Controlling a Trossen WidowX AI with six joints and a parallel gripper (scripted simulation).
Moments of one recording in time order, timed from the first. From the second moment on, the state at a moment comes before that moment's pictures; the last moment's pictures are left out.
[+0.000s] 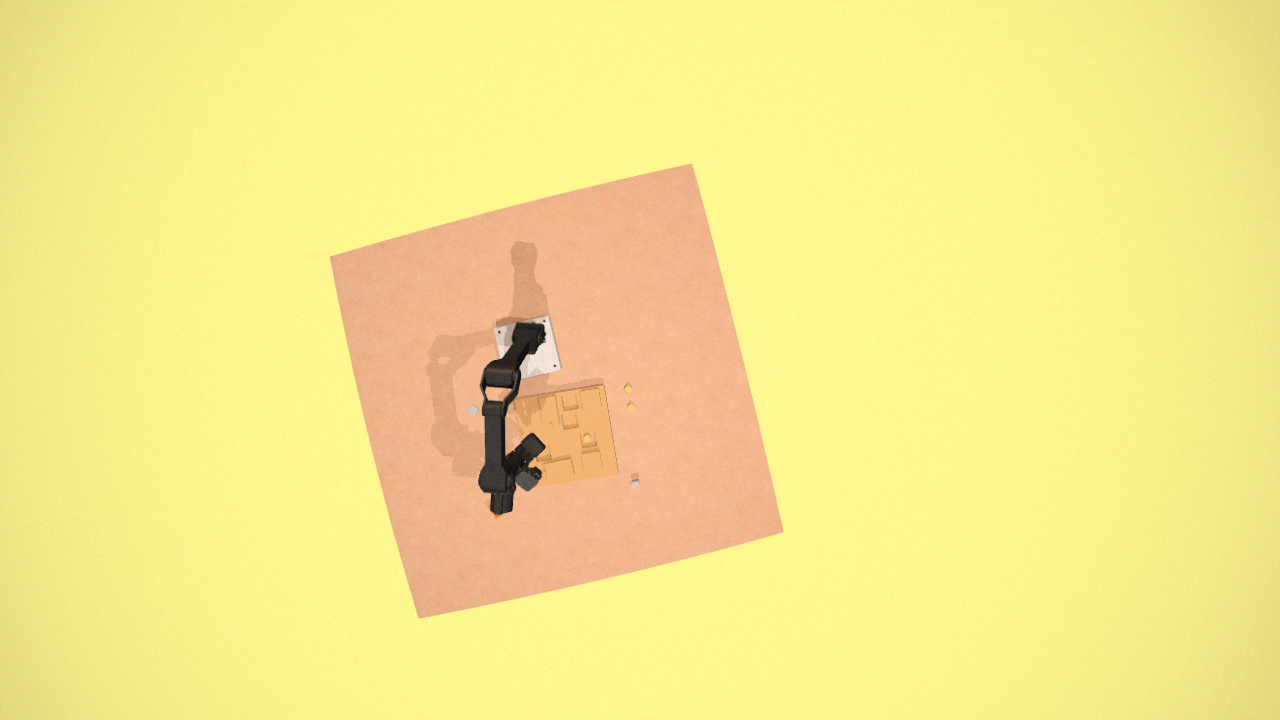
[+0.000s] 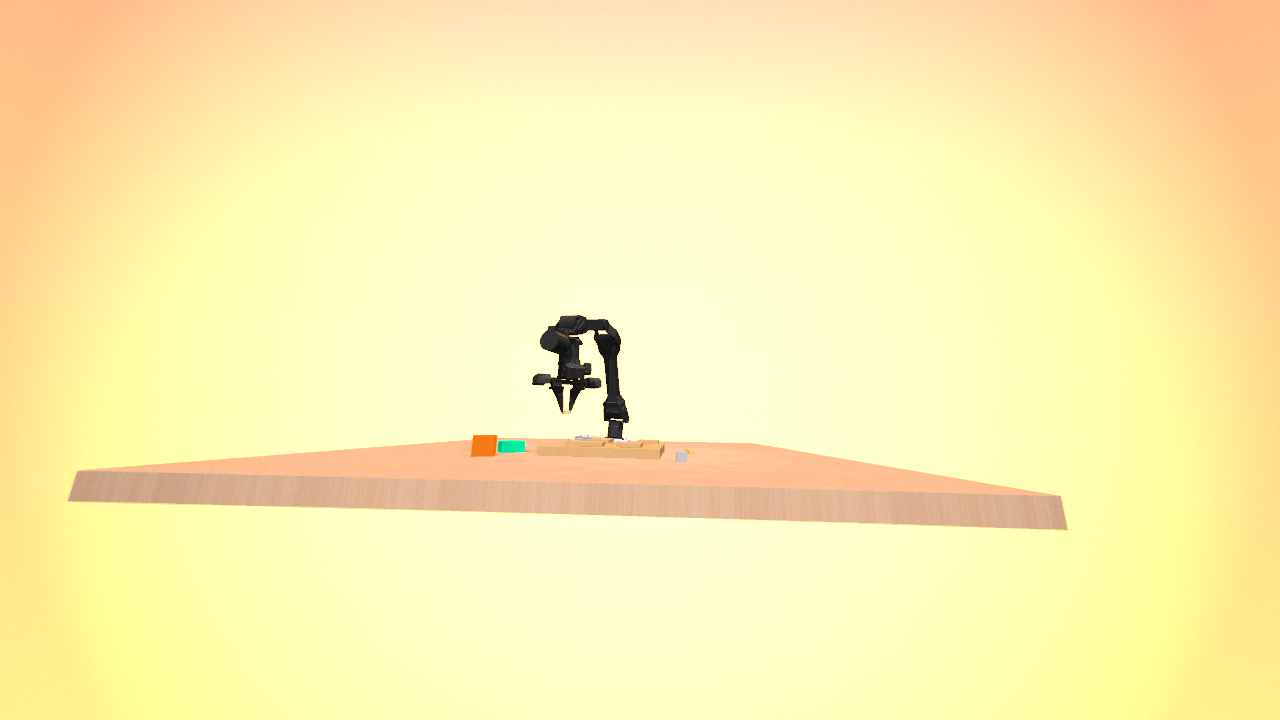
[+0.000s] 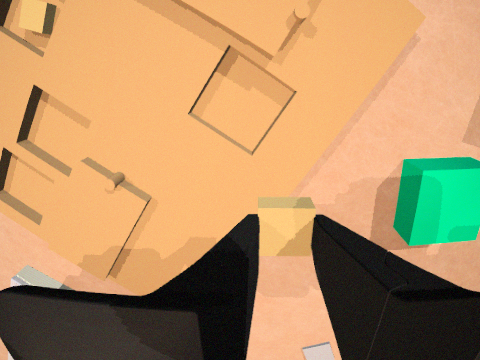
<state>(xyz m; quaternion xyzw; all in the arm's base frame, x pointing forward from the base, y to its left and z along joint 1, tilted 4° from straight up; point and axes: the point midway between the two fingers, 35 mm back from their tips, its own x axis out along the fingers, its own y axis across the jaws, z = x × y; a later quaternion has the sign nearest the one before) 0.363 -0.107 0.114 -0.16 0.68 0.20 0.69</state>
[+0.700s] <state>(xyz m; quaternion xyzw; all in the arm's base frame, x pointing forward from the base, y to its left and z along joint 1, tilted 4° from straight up) 0.313 -0.171 0.110 -0.16 0.68 0.20 0.69</state>
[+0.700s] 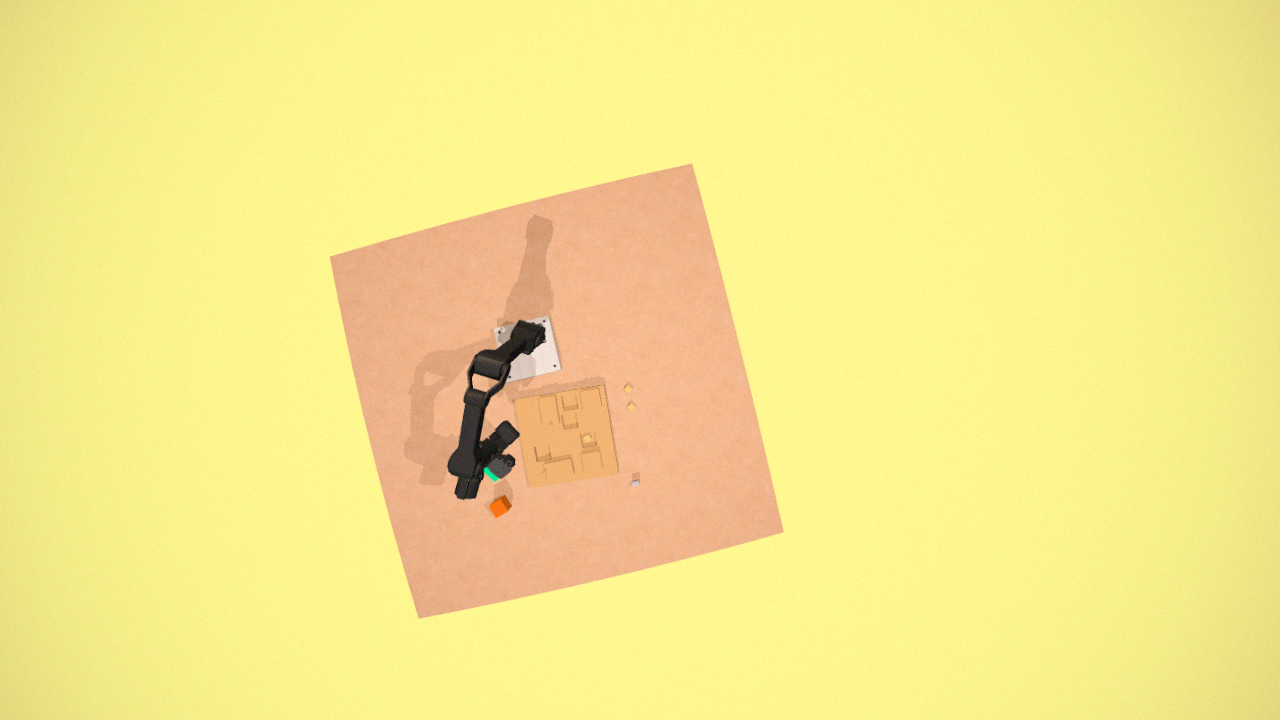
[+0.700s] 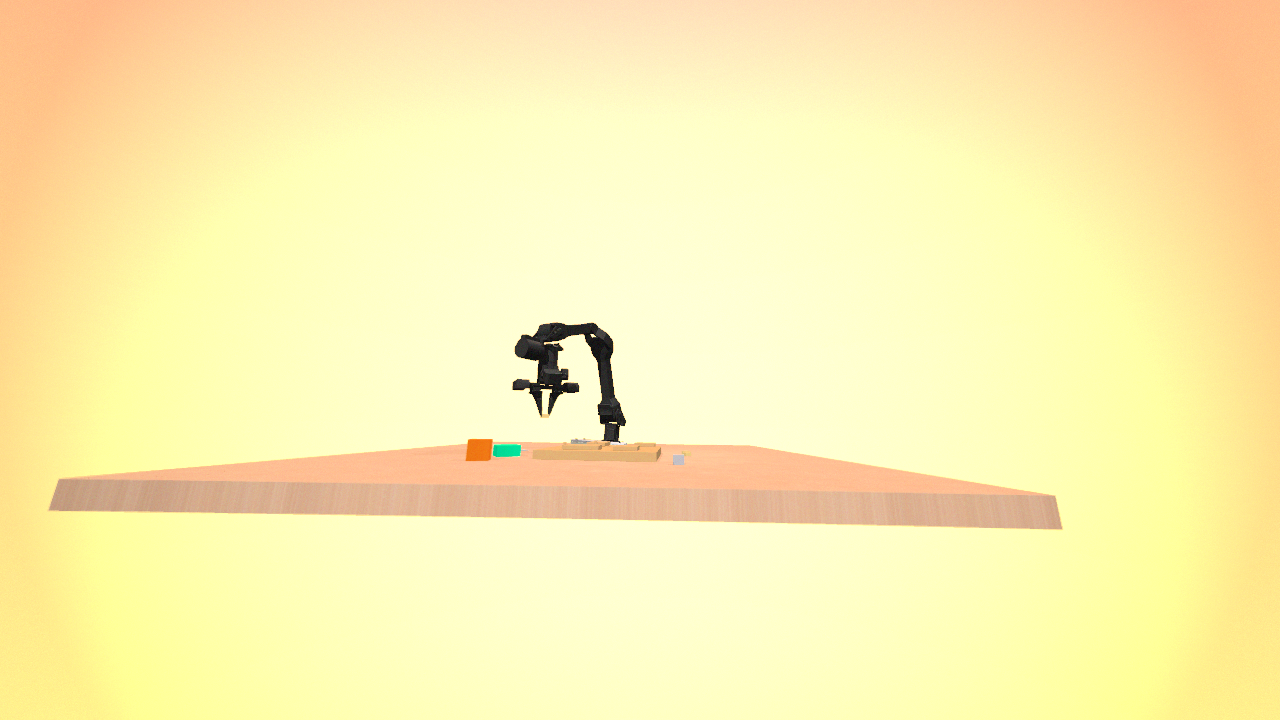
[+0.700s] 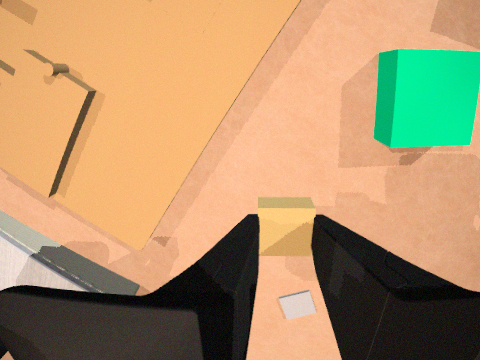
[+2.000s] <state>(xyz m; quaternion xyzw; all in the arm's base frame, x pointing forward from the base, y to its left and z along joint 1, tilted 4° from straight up) 0.281 -0.203 0.075 -0.17 0.67 0.20 0.69</state>
